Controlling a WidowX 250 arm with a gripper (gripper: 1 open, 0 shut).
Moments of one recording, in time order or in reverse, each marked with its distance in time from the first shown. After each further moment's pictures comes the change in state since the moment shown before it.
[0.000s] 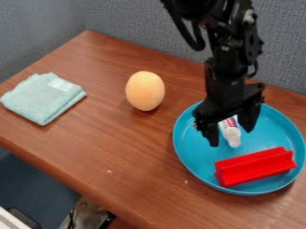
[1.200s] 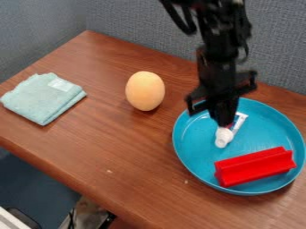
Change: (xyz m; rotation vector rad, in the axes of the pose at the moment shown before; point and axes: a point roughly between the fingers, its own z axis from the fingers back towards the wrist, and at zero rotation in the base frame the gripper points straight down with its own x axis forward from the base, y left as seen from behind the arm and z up) arm 0.016 0.002 0.029 -0.028 0.045 0.017
